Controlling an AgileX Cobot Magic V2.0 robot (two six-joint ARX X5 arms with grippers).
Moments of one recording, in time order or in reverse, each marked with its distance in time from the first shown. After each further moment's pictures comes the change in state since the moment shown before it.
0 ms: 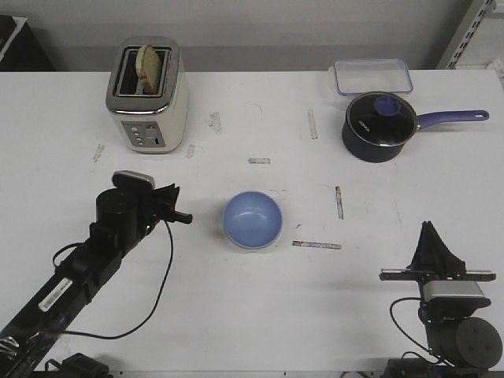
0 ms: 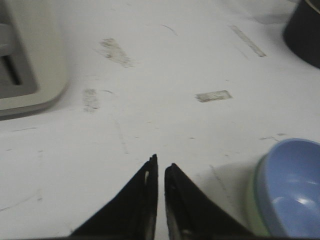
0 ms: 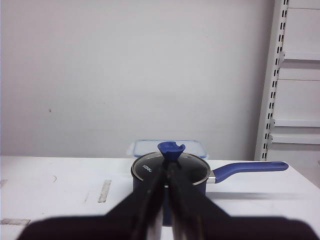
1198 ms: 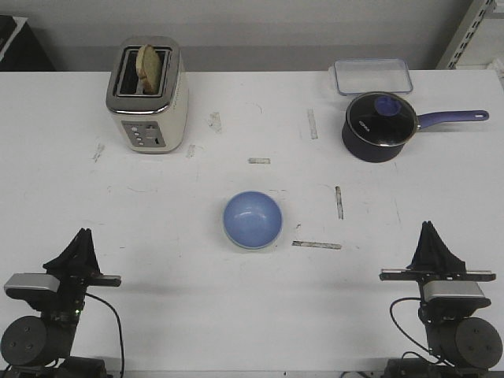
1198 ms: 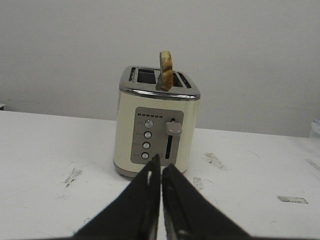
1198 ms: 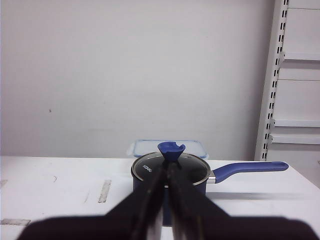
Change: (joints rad) left arm 0.260 -0.949 -0.414 -0.041 -0.054 0.021; right arm 0.000 0.000 0.000 0.000 0.000 0.000
